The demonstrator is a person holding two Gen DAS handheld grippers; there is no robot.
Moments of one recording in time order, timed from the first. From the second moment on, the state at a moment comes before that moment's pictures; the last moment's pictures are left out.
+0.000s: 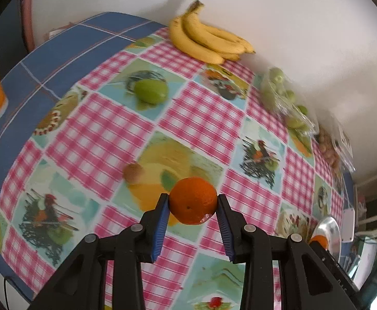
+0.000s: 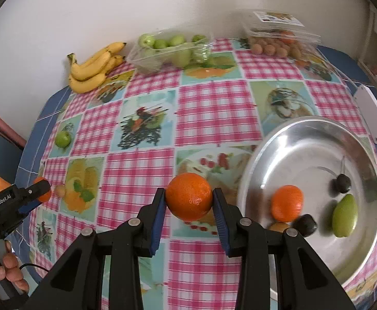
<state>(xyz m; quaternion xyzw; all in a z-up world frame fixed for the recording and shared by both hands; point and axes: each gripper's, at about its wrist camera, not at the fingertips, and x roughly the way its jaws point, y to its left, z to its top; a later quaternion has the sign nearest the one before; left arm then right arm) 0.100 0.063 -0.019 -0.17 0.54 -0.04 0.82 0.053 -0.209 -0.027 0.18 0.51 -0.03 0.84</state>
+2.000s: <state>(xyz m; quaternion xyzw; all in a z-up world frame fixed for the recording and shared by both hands) 0.065 -0.217 -0.021 0.07 0.50 -0.28 0.82 0.014 -0.353 -0.046 0.30 0.47 -0.15 0.82</state>
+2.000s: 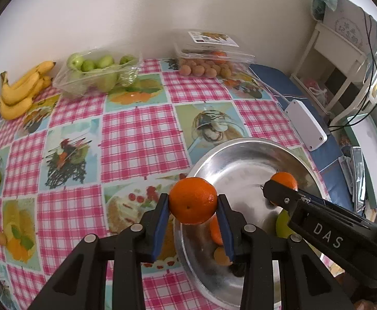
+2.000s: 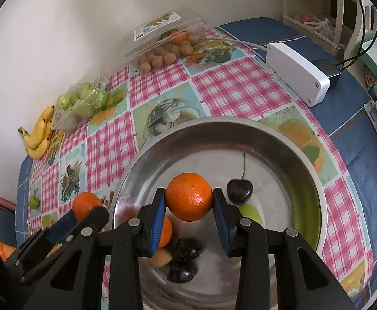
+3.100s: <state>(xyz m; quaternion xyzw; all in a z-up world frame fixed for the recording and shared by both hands) 0.070 -0.235 -0.045 0.09 0.52 -0.29 0.80 0.020 -0.360 -0.070 0.32 0.50 -0.16 0.79</state>
